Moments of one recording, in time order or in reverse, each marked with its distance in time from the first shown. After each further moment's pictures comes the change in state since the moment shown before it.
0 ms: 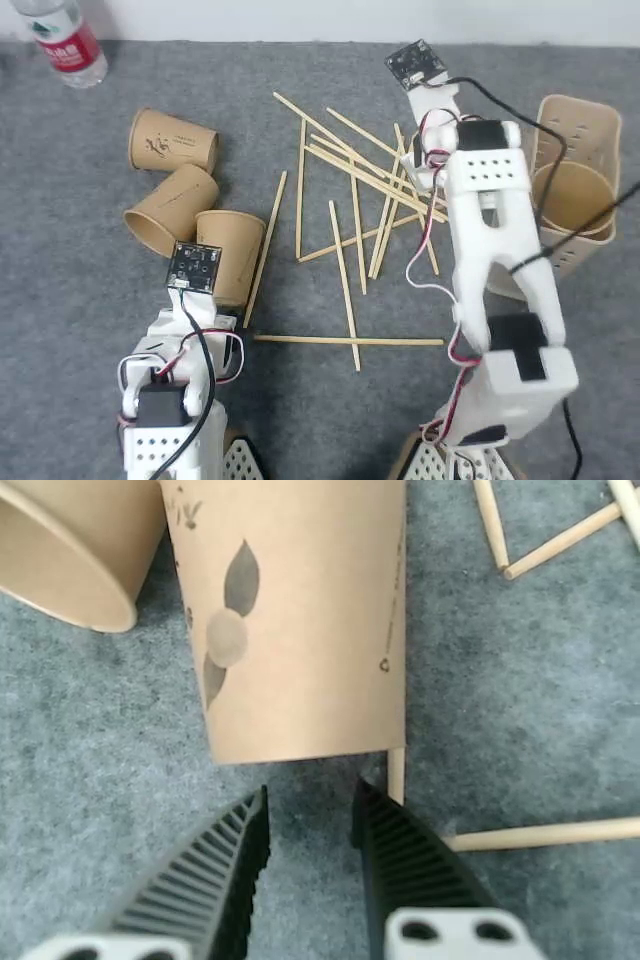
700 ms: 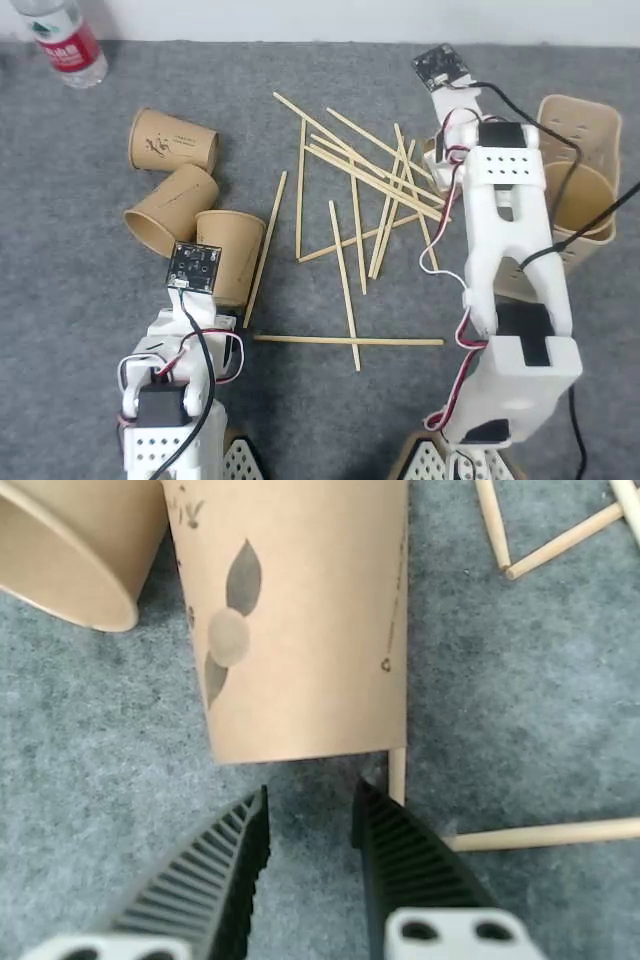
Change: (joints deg) left arm -0.1 0.0 0.0 0.0 0.0; right arm 5.0 1.9 0.0 -5.8 3.3
